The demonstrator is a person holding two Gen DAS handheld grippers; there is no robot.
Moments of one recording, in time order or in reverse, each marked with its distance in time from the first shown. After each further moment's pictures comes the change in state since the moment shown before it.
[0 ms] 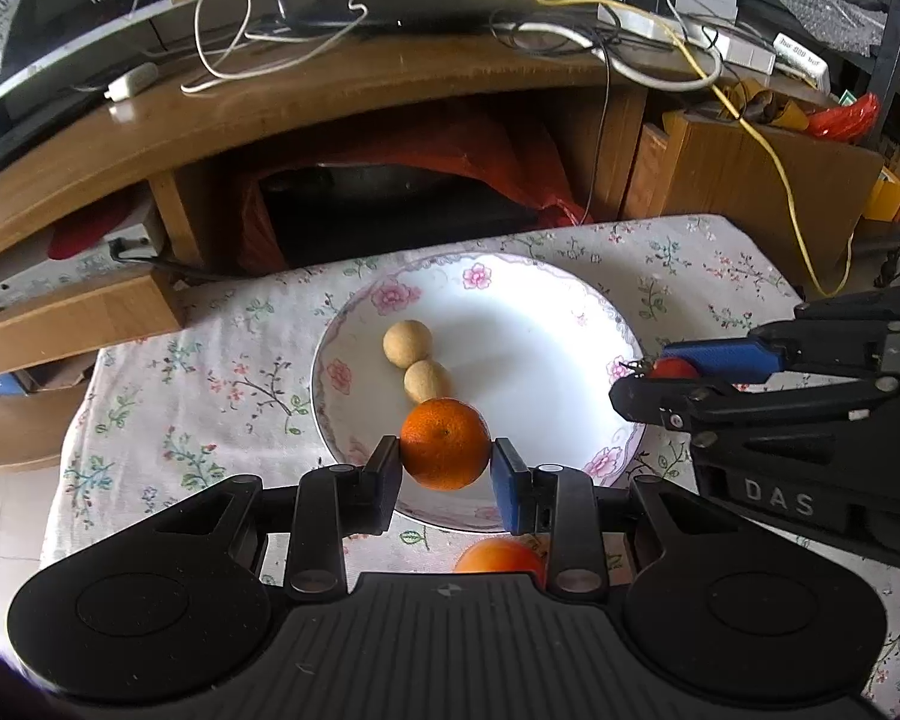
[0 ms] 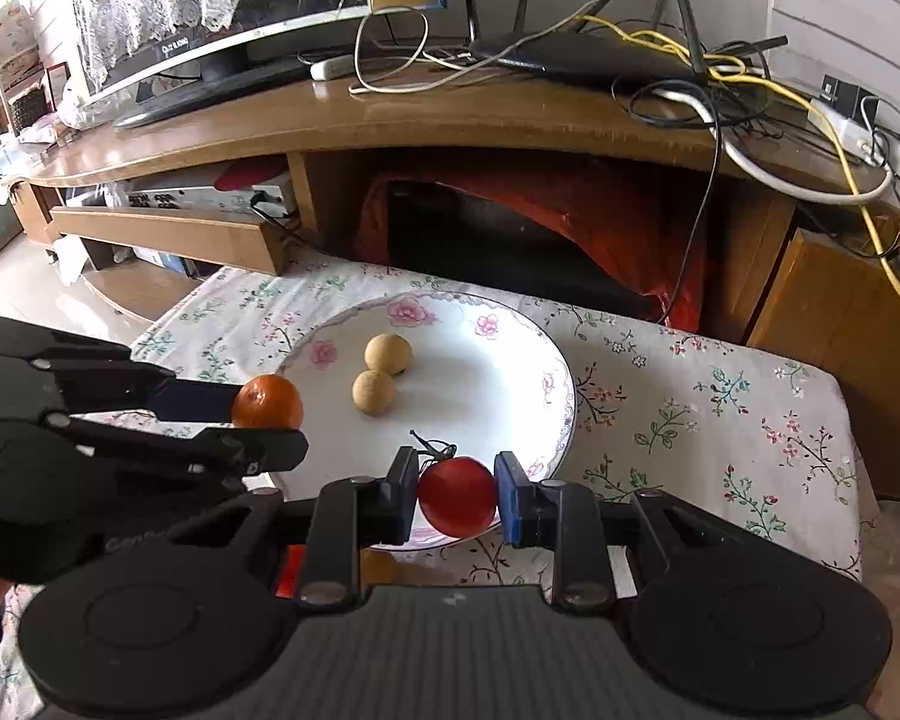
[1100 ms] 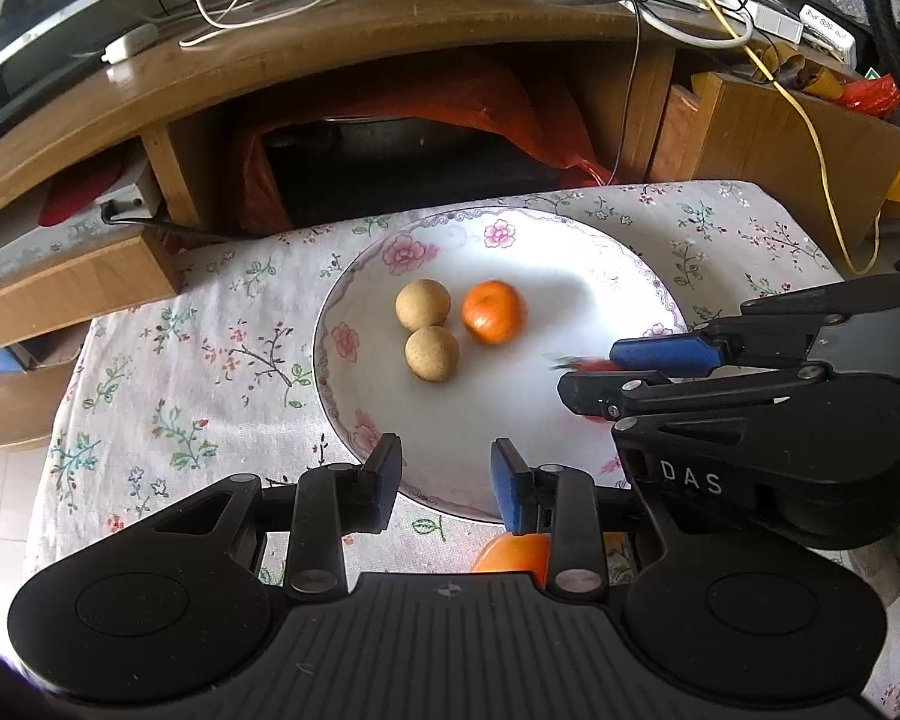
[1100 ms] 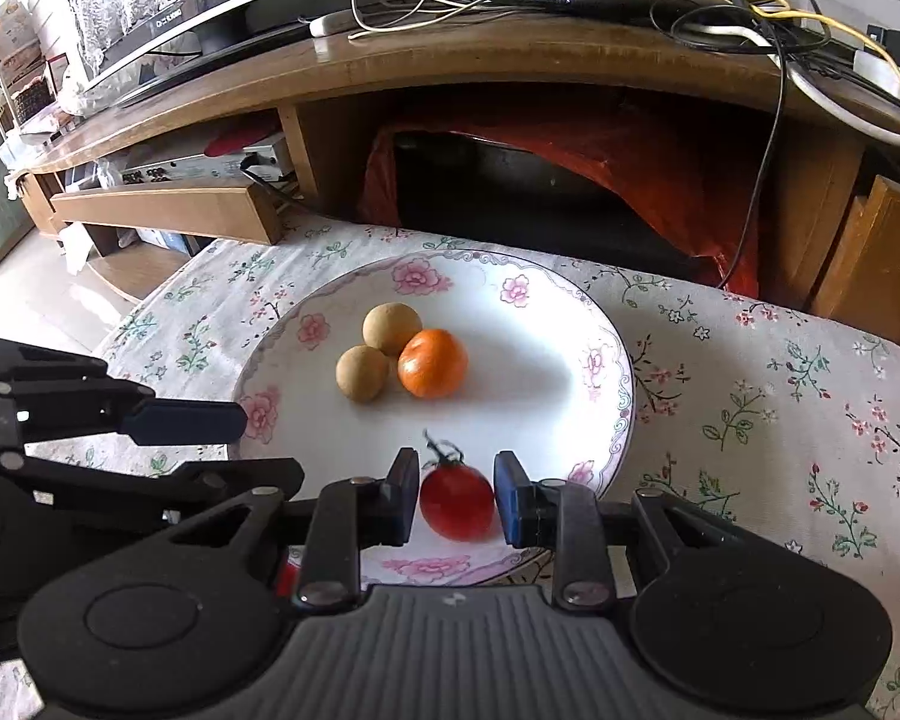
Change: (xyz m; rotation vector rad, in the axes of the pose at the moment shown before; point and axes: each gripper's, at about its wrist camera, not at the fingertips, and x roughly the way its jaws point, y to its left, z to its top) left arm 0.026 0.005 -0.006 -0.012 0.054 0.024; right arm 0.057 -0.004 -0.001 0.021 0.043 0.066
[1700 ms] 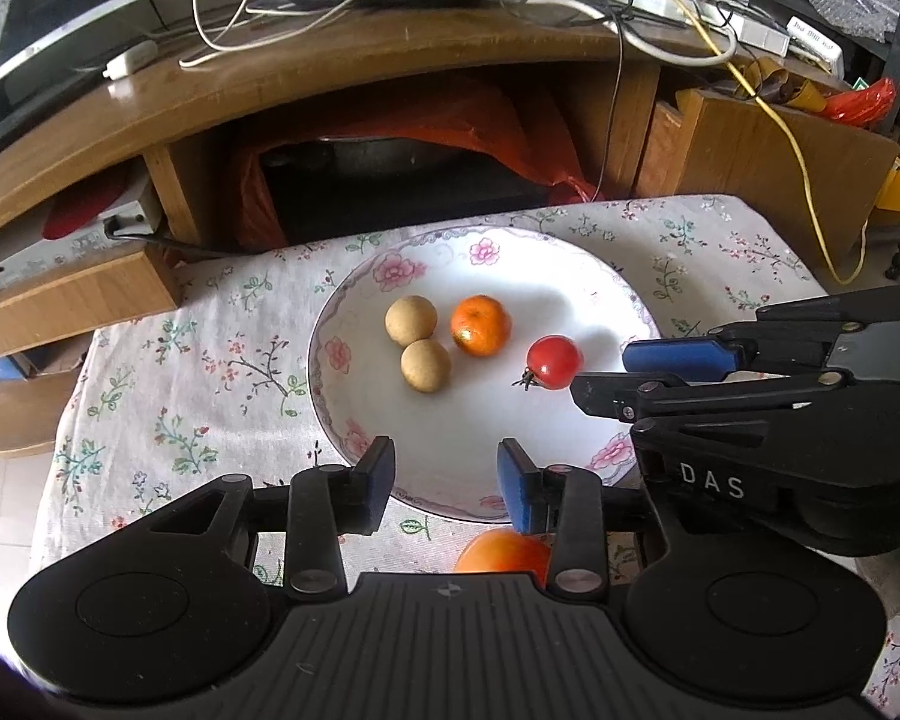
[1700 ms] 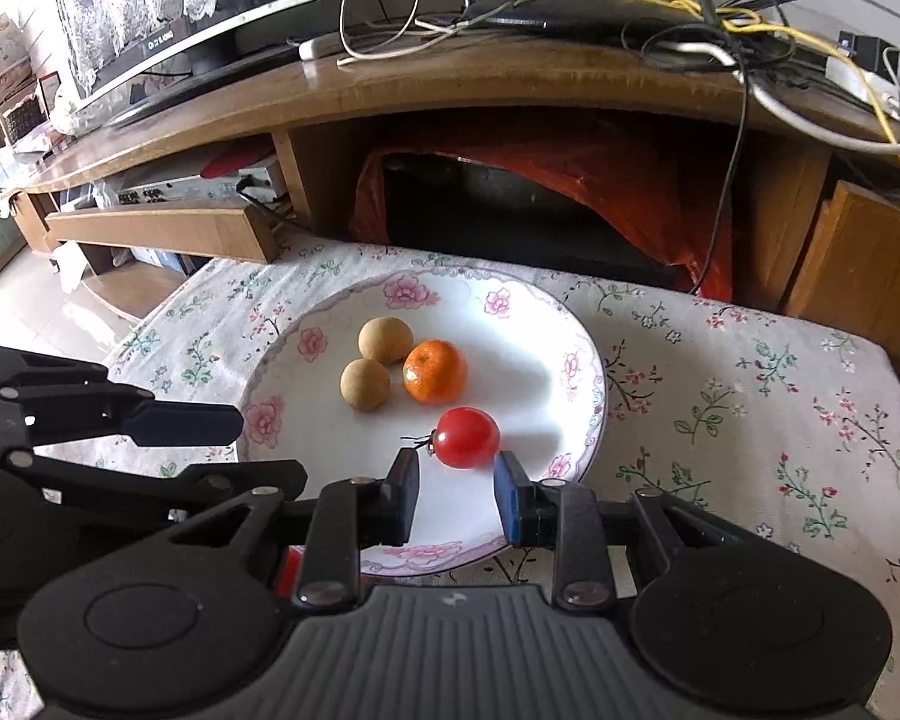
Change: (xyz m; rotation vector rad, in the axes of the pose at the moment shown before) left arm -0.016 -0.004 0.002 0.002 -0.026 -0.011; right arm -0.024 0.001 -0.003 0.023 -0.033 -0.025
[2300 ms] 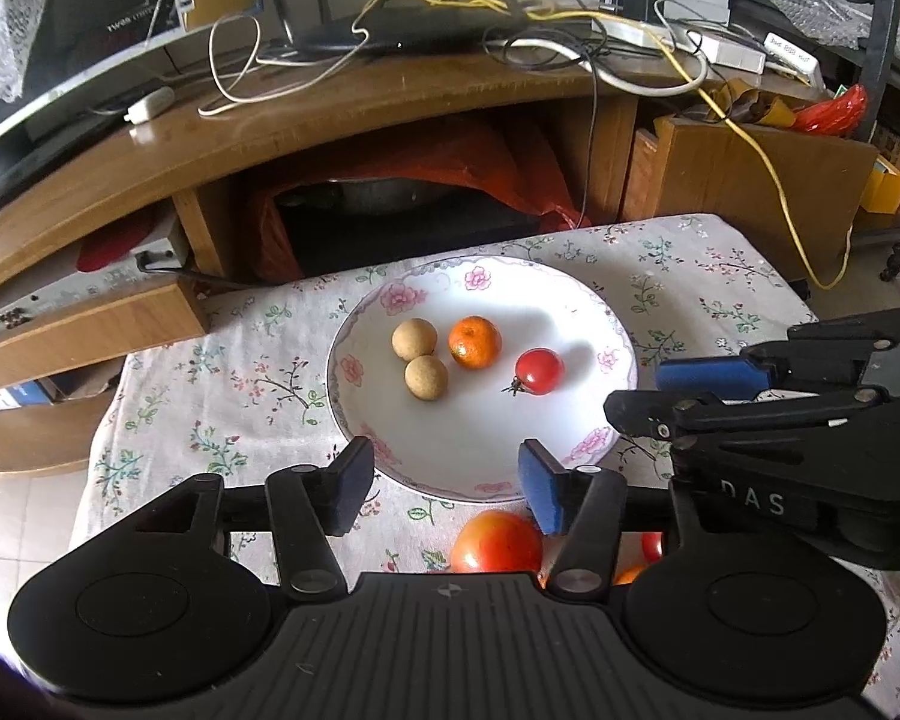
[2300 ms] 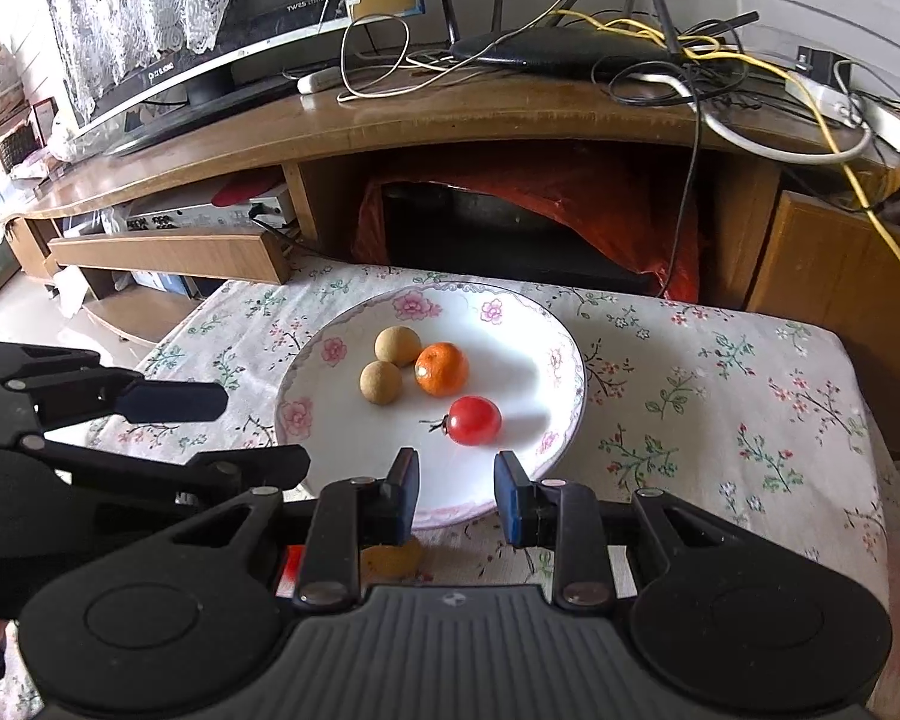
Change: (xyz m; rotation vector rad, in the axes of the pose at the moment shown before) left arm -0.037 -0.007 -0.010 0.035 -0.067 0.020; right arm -0.044 0.010 -0.013 0.039 -0.038 -0.029
